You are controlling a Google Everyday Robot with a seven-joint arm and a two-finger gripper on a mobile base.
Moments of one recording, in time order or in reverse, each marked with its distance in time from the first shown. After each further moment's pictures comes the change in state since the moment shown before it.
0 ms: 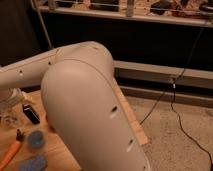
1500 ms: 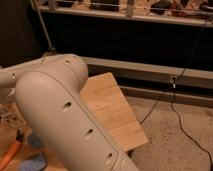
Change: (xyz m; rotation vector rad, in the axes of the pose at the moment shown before) arm -0.054 0.006 0.070 0.000 0.053 0.141
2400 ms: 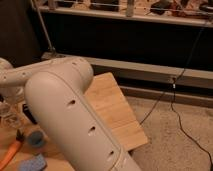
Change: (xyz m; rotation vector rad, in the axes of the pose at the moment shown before) arm 0.003 -0.014 0.027 -0.044 0.061 -0.036
